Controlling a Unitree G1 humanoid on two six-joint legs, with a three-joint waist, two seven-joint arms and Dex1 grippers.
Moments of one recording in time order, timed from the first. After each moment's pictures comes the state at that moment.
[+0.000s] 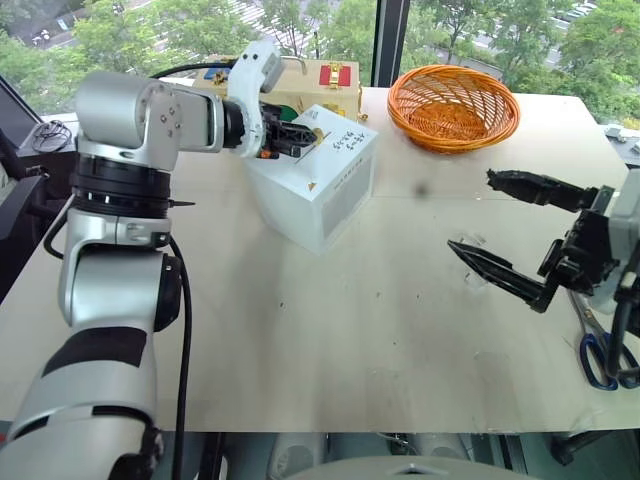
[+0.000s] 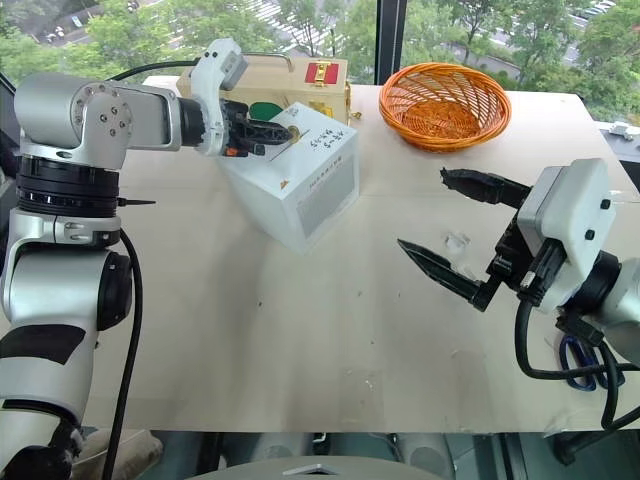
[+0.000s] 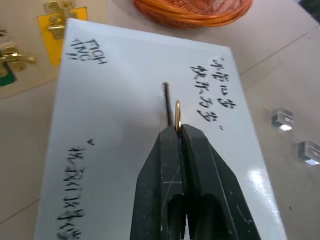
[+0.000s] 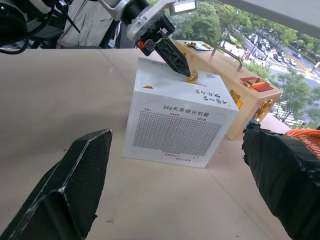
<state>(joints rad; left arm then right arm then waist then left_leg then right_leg) -1.28 0.68 -0.15 0.38 -0.51 1.28 -0.67 -0.07 -1.00 -0.49 -0.94 1.14 0.69 0.38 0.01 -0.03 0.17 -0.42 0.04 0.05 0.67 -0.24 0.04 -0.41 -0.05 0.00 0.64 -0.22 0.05</state>
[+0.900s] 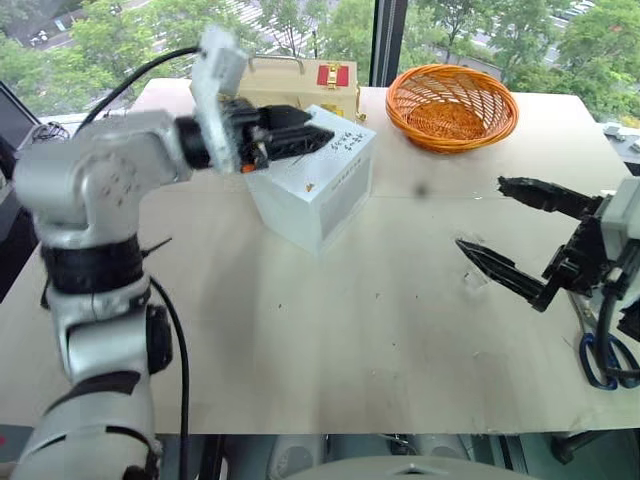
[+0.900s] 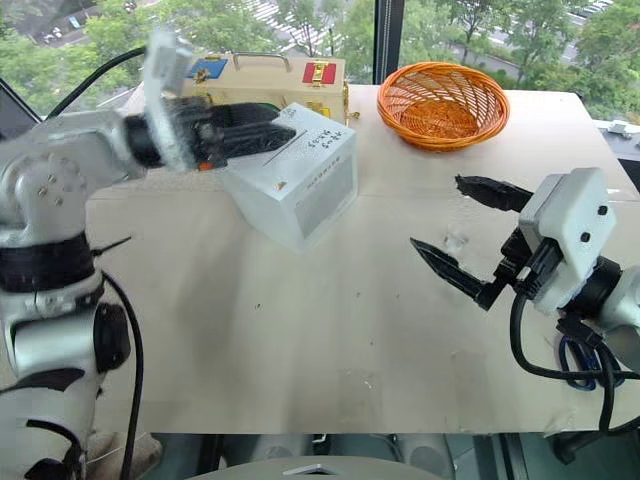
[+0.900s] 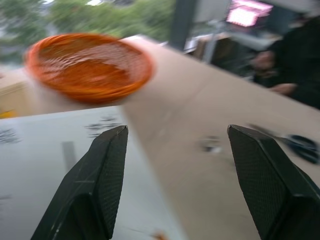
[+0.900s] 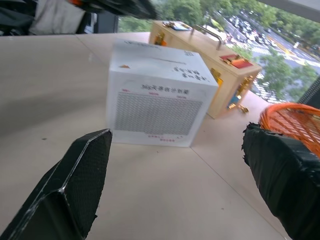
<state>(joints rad) -0.82 0.71 0.23 -0.25 -0.78 1.14 -0.90 0.03 -0.98 -0.54 -0.94 1.11 0.70 0.34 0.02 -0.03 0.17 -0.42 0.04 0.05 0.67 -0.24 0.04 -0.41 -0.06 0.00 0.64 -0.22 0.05</state>
